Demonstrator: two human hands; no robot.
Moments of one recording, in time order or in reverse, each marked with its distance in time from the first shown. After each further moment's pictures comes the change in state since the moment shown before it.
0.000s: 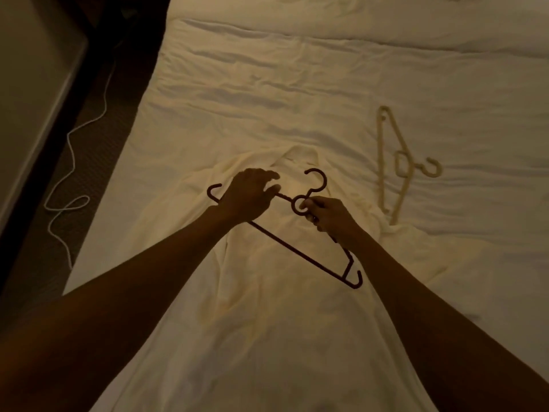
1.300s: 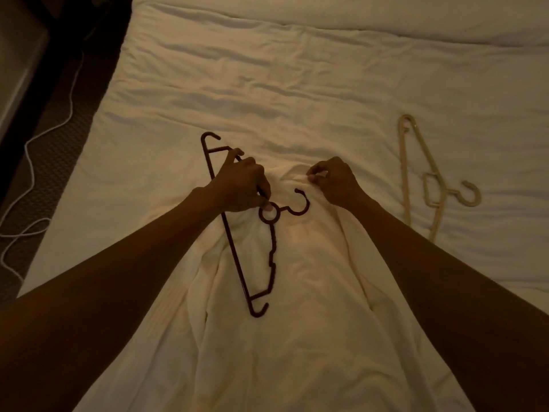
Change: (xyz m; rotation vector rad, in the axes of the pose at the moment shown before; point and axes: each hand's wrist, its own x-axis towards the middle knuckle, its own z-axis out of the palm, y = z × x) left_hand 0.144 -0.067 0.009 0.339 -0.281 0.204; right_hand 0.216 -0.022 -0.035 -0.625 0.179 -0.248
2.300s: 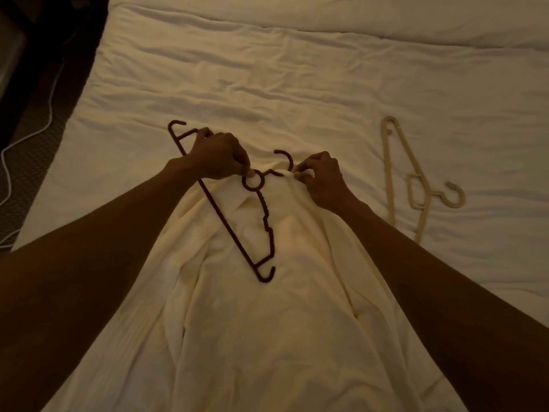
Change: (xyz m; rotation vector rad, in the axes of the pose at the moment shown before) left_hand 0.055 -0.035 -0.018 -0.110 0.019 -0.187; right_hand 0.003 0.005 -0.007 0.067 0.062 -0.041
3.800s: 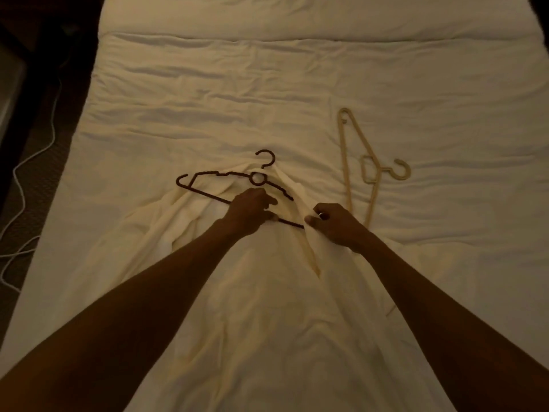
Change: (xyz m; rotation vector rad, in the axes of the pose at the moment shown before) left_hand -0.099 0.147 0.064 -0.167 -0.057 0.061; right_hand -0.169 0.025 -0.079 0.058 -0.264 0.287
